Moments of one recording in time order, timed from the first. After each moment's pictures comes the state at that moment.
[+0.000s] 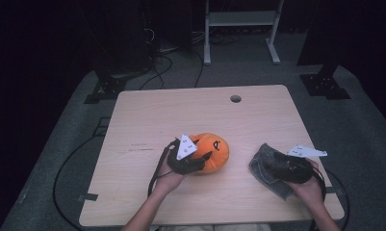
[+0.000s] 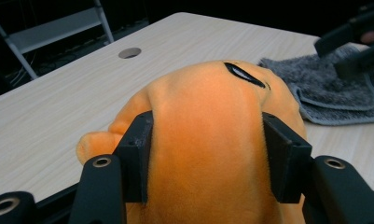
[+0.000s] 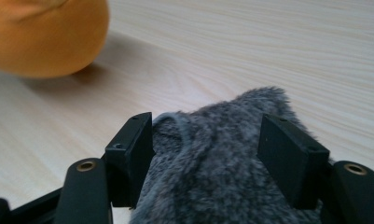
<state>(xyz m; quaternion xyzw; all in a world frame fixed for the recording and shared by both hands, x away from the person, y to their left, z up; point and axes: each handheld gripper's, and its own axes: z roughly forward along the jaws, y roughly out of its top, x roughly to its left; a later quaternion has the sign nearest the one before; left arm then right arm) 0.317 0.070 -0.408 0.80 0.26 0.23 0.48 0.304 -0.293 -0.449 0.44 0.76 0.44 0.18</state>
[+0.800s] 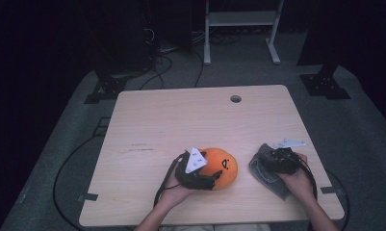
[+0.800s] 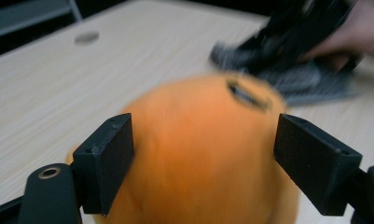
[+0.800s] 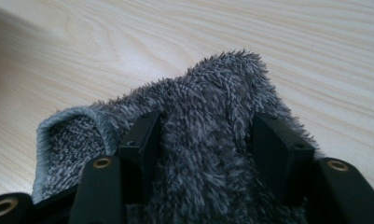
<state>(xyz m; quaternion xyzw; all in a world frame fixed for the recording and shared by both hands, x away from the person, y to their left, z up) 0.286 0.063 -0.414 0.81 0.24 0.18 0.51 0.346 -0.278 -0.476 0.49 0.78 0.34 0.19</state>
